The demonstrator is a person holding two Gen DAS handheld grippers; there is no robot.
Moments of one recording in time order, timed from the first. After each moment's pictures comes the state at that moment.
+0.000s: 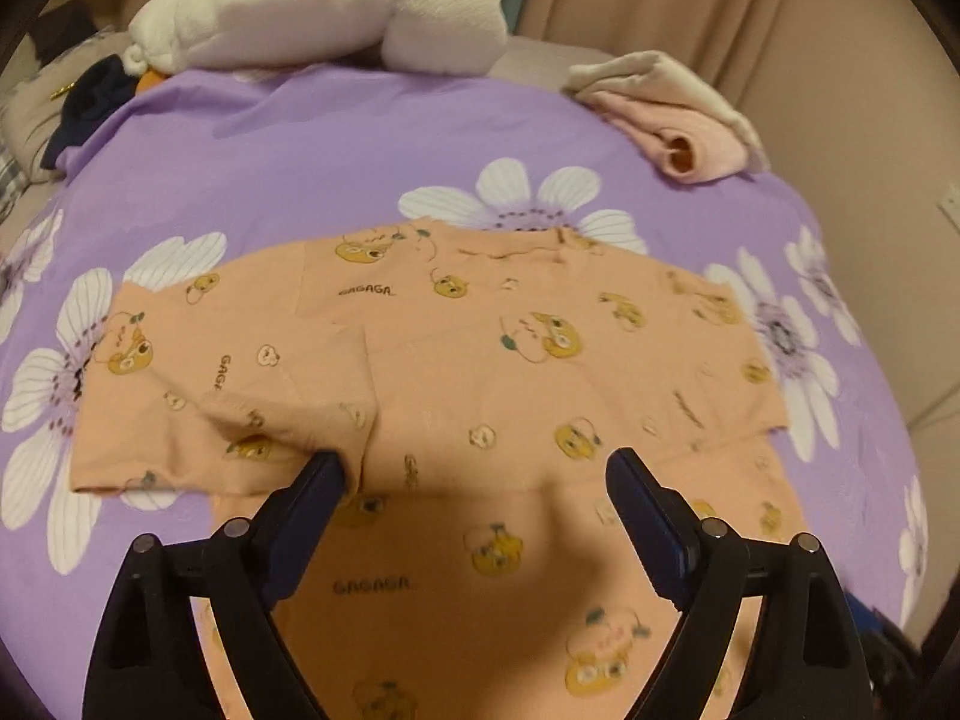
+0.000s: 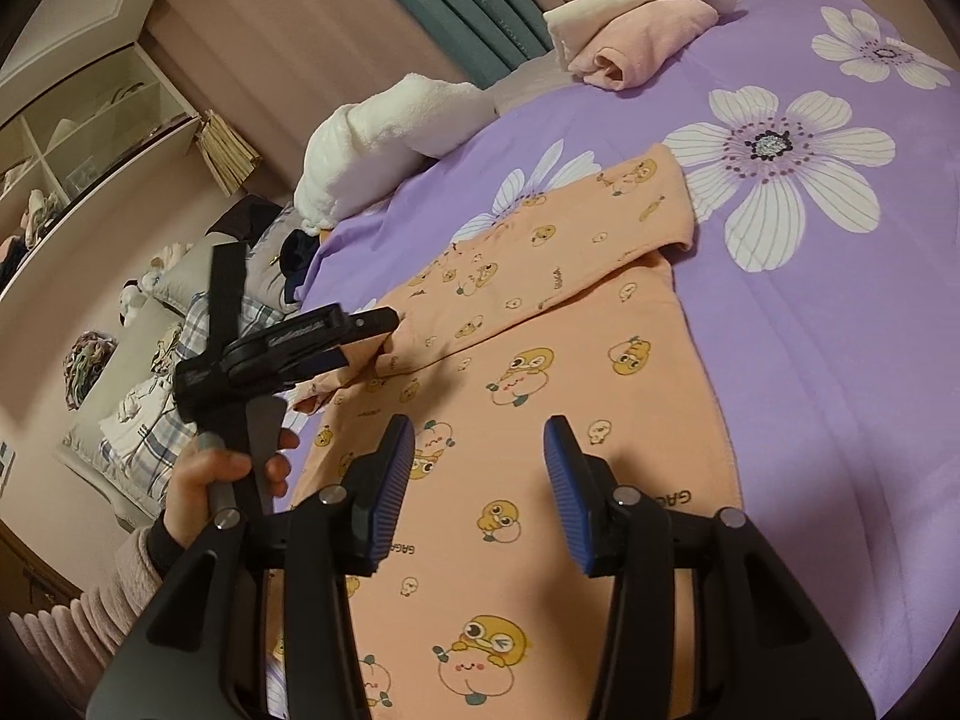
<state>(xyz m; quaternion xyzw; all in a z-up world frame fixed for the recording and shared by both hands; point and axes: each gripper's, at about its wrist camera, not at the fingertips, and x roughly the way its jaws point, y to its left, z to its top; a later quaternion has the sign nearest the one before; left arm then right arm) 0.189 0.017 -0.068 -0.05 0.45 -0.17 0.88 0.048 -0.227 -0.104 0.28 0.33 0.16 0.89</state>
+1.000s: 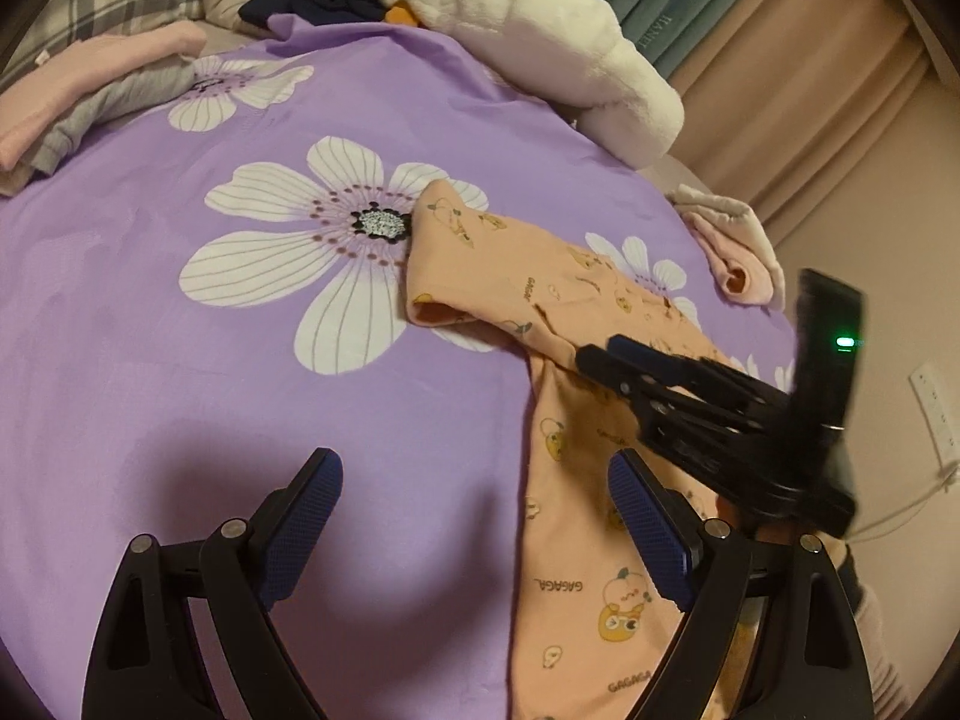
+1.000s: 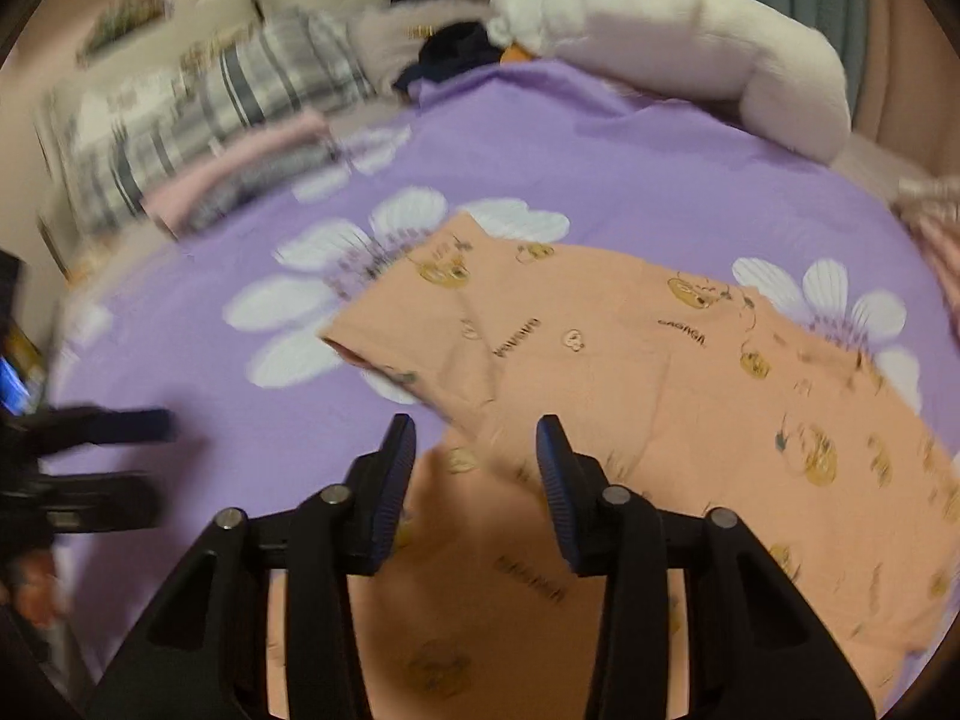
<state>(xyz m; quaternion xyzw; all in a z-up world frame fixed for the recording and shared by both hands) 0.099 0.209 -0.084 -0.24 0.43 -0.11 0.86 0.217 0.042 -0.095 -0.10 0.39 0.28 0.87</state>
